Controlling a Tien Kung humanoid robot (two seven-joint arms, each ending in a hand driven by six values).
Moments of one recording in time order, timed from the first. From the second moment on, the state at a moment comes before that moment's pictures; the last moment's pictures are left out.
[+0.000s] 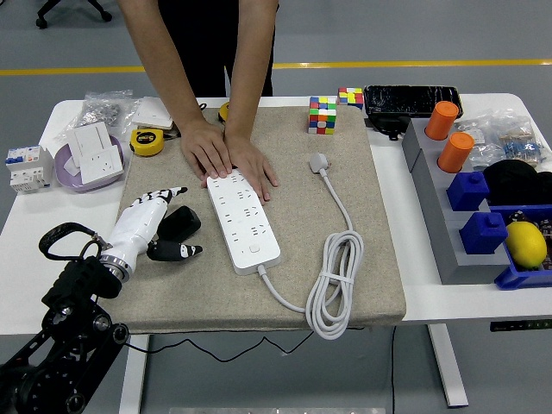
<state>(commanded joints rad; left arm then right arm) -0.12 0.07 -1.24 -1.28 2.27 0.11 0.14 0.10 -0.08 1.42 0.18 -1.43 0.00 -0.10</state>
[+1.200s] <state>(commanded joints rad) -0.16 0.11 -1.19 -1.32 2.20 0.19 0.10 0.10 -0.08 1.41 0.18 -1.43 0.00 -0.10</state>
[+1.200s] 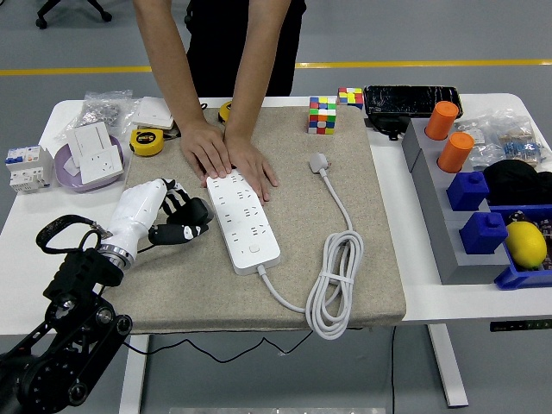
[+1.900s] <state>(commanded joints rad) -0.34 0.21 -0.98 -1.19 2.11 0.18 0.03 0.11 -0.09 1.41 0.18 -1.43 0.00 -0.11</state>
